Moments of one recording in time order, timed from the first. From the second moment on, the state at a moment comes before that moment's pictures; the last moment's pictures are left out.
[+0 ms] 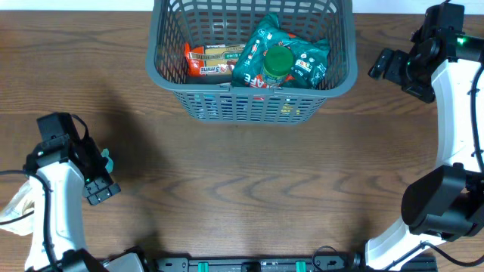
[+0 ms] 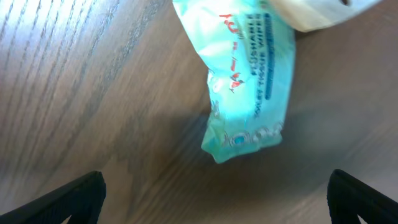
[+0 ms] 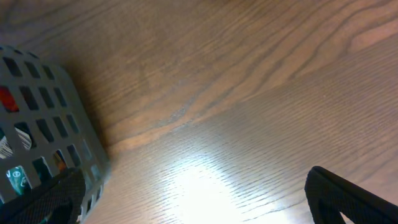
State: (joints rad) left arm 0.40 1.34 0.87 -0.89 -0.02 -1.70; right arm -0.19 1.85 1.79 -1.16 -0.01 0.28
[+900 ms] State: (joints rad) left arm 0.52 1.44 0.87 -0.94 -0.01 -1.75; right arm -0.18 1.85 1.79 -1.14 -0.01 0.26
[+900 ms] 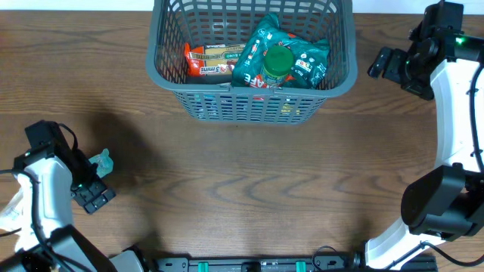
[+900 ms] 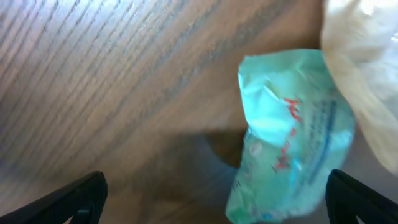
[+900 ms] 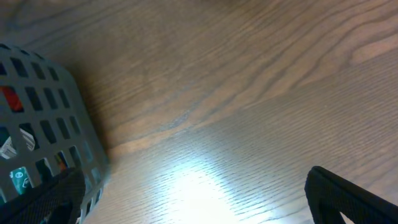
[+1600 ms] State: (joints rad) left arm 0.53 1.53 0.87 -0.73 -0.08 -1.54; right arm -0.14 1.85 1.79 -1.14 -0.01 0.26
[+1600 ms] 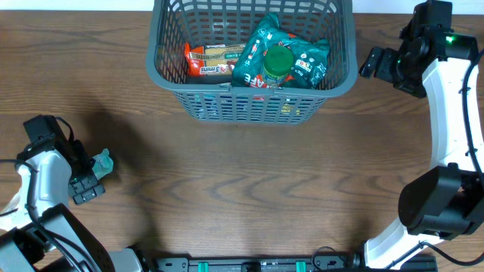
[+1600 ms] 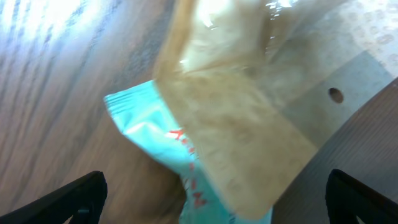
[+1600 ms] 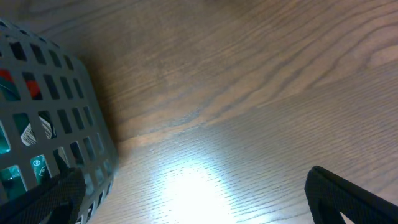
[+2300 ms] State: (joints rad) left arm 0.53 1.62 0.87 -0.68 -0.09 -1.52; right arm -0.14 1.85 1.79 -1.14 -0.01 0.26
